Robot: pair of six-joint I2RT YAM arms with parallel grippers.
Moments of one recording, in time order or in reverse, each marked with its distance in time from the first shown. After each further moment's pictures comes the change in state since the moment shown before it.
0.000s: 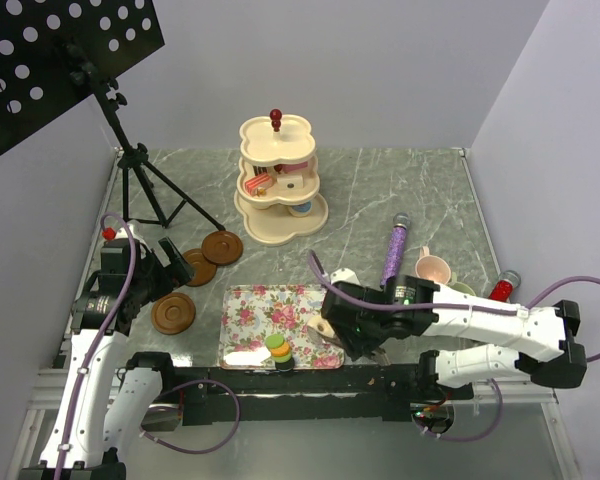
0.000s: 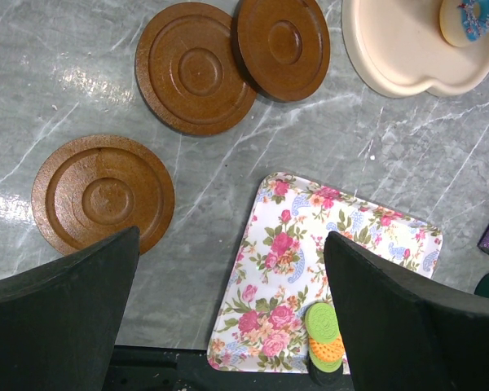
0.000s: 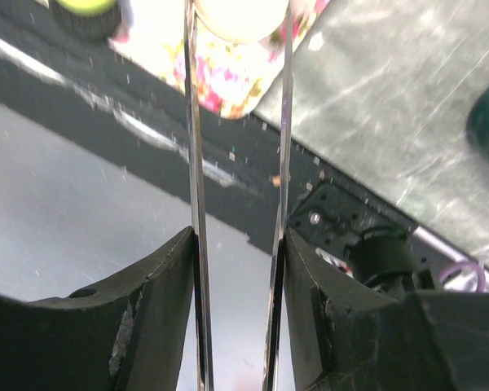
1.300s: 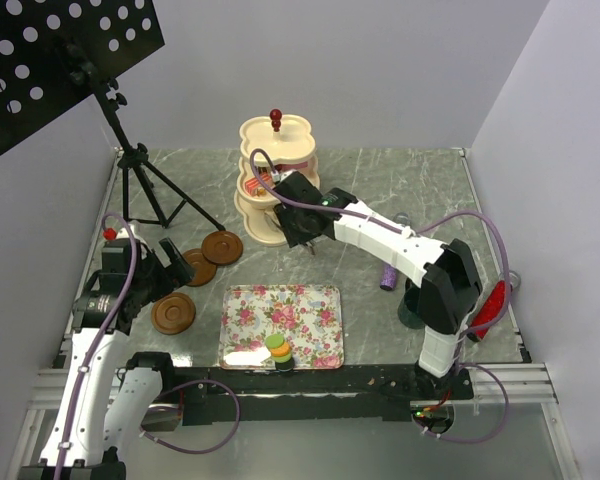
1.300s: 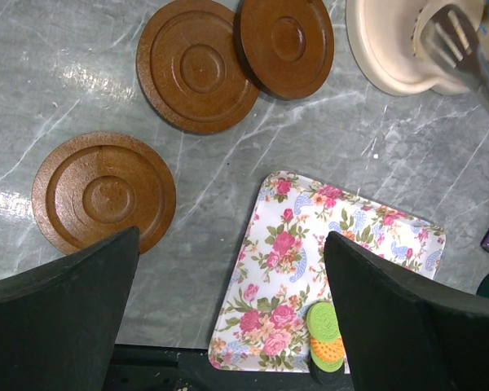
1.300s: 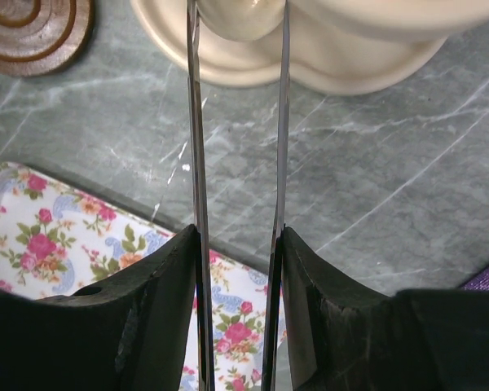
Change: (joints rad) left arm 0.000 0.003 -0.005 0.000 0.000 0.000; right arm -0.538 0.653 0.436 0.564 0.056 -0.475
